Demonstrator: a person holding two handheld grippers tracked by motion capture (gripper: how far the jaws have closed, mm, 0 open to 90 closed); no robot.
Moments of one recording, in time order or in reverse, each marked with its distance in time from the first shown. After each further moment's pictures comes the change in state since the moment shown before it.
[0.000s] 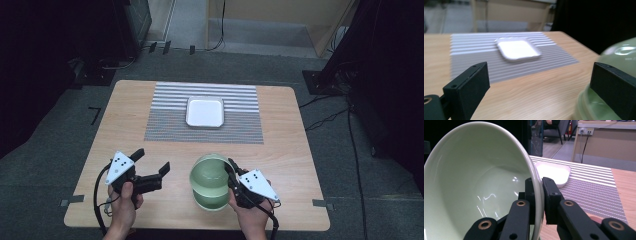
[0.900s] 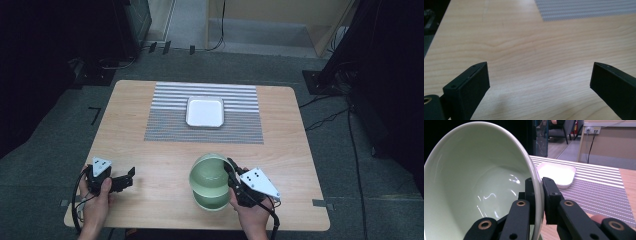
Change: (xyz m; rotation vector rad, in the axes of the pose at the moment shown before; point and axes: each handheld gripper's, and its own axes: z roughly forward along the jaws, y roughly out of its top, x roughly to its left) left arm 0.108 -0.072 0.009 0.296 0.327 0.021; right arm -0.005 0.002 0.001 -0.001 0.046 0.021
